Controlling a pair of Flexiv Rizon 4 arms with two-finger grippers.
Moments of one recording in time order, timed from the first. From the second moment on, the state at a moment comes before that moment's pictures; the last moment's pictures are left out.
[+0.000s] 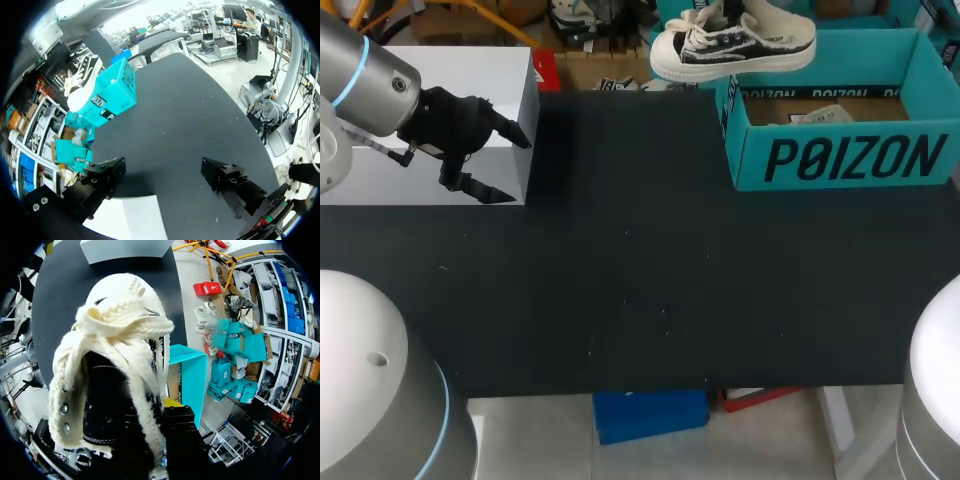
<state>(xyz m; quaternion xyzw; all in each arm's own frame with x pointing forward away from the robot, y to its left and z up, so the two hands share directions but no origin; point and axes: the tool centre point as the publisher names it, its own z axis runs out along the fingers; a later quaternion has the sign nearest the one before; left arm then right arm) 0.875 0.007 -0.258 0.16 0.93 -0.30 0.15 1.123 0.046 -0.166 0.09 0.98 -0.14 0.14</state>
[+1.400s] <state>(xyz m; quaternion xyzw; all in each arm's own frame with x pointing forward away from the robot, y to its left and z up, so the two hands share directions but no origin) 0.875 0.007 -0.258 0.16 0.93 -0.30 0.15 1.190 -0.098 -0.195 0.01 0.98 -0.12 0.12</state>
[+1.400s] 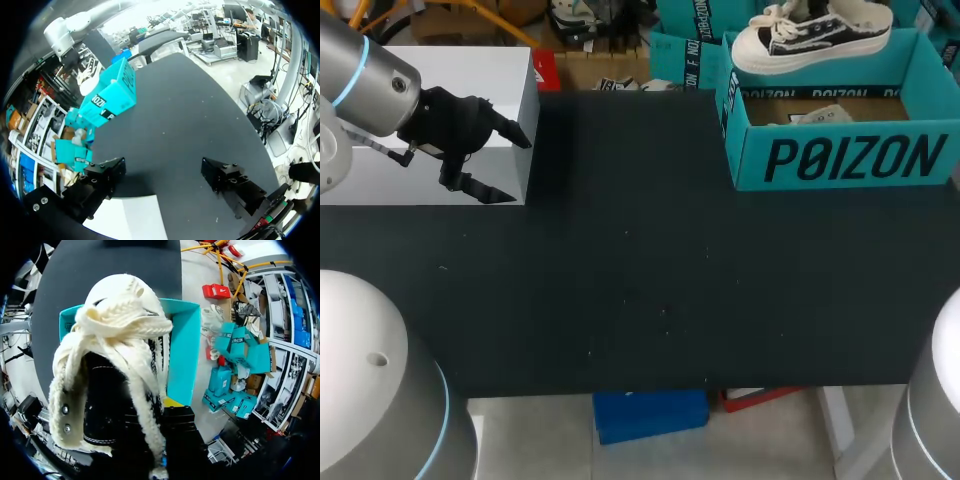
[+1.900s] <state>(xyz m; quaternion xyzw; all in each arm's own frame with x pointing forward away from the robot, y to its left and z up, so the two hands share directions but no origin) 0.875 0.007 -0.258 0.16 0.93 -0.30 0.15 1.217 -0.126 -0.244 0.01 0.99 -0.11 0.10</state>
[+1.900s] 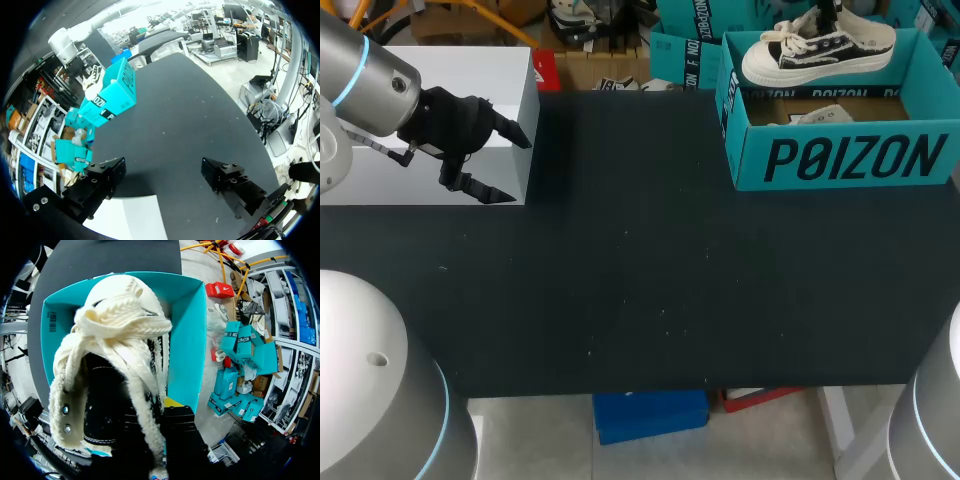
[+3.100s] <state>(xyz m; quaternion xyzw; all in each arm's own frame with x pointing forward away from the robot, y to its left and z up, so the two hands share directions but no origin) 0.875 0.007 -0.258 0.16 0.93 -0.30 0.15 1.233 -0.150 -0.331 0.03 0.99 -0.08 0.05</state>
